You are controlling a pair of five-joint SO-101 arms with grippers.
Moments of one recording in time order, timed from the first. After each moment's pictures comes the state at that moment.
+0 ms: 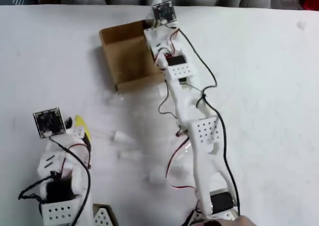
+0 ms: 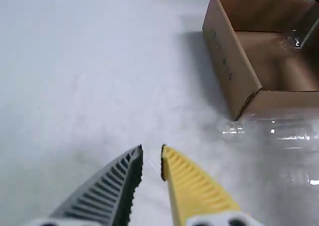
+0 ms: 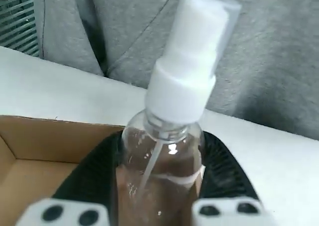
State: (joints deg) left arm -14.6 -104.0 97.1 48.7 9.1; right arm -18.3 61.8 -49.1 9.3 7.9
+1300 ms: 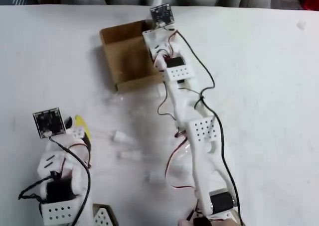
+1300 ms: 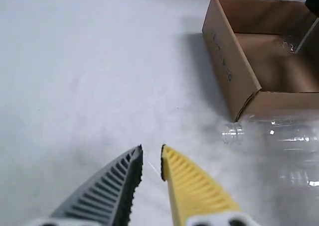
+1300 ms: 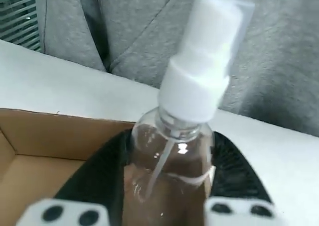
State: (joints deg) left arm -14.6 -104.0 97.1 48.4 9.1; right arm -18.4 68.2 -56.4 12.3 8.6
